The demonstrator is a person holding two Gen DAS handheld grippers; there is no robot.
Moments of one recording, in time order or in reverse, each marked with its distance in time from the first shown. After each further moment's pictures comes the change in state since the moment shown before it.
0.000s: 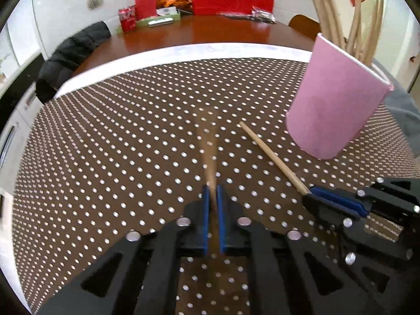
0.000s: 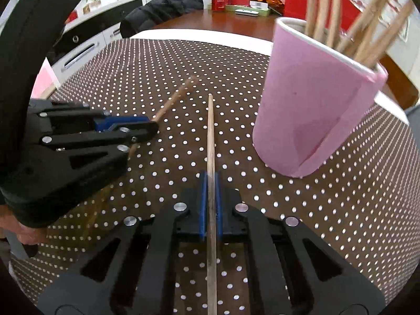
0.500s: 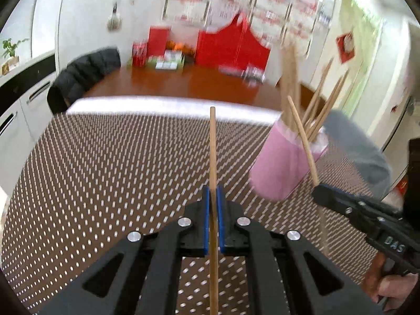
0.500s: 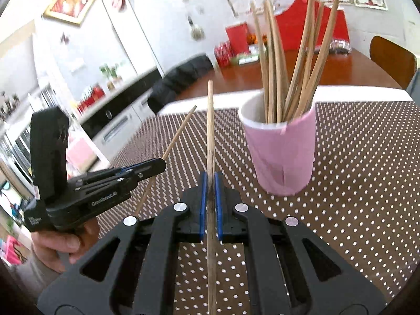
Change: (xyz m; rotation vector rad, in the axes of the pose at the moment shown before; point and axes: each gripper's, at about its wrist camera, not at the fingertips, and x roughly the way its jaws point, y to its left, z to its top) left arm -0.089 0.005 -0.017 -0.126 -0.325 -0.111; right arm -0.095 -0.051 -0.015 0.213 -0.313 0.258
